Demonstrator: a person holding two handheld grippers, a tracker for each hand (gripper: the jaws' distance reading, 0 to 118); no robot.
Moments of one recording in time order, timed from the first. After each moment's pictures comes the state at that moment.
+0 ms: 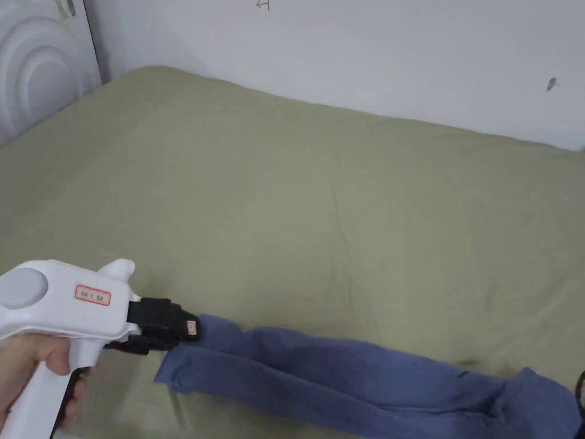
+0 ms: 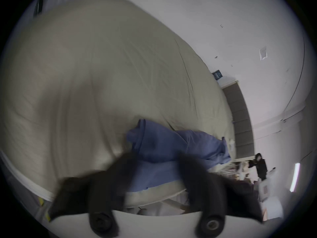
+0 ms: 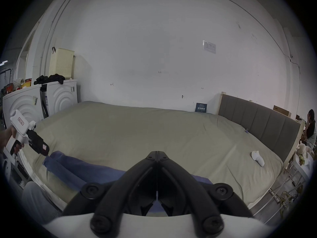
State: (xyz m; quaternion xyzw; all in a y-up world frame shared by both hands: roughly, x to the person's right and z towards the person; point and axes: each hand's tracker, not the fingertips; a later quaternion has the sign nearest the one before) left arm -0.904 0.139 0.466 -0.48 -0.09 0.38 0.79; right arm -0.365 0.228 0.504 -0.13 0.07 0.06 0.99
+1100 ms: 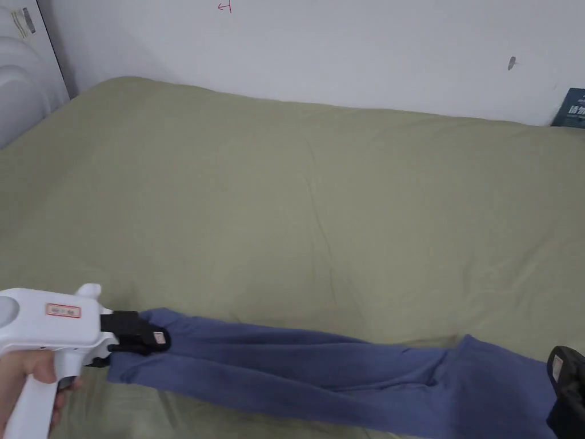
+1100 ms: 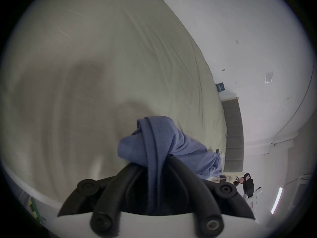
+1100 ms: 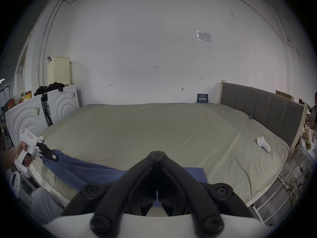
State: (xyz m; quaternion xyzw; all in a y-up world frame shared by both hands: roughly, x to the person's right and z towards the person) left arm -0.904 0.153 0.488 -0.47 -0.03 0.45 0.76; right arm -0.344 0.222 0.511 -0.16 0.08 0.00 0.98
